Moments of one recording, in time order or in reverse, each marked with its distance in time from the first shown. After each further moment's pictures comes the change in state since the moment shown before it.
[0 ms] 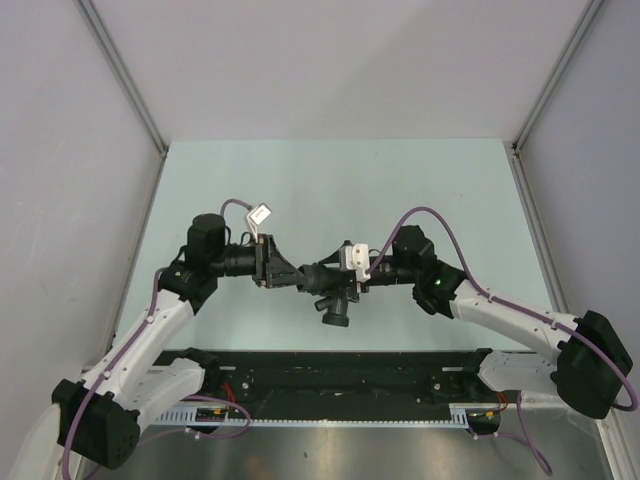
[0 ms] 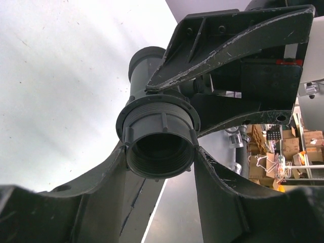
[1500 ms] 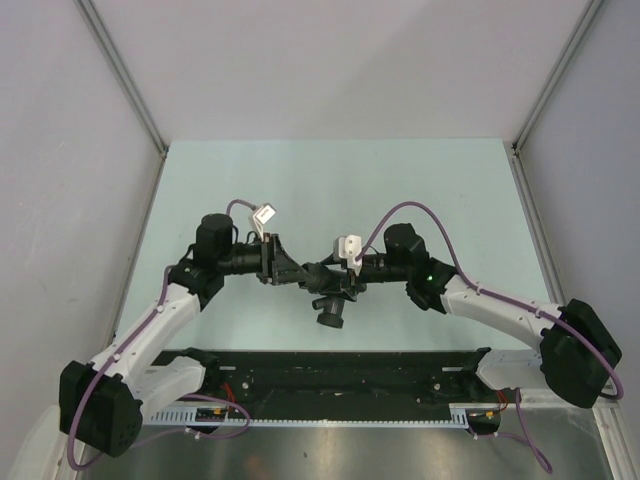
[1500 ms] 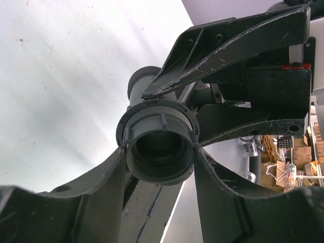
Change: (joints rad) left arm -0.005 0.067 -0.040 0.098 -0.056 0.019; right arm -0.026 0.079 0.000 0.020 0.028 0.106
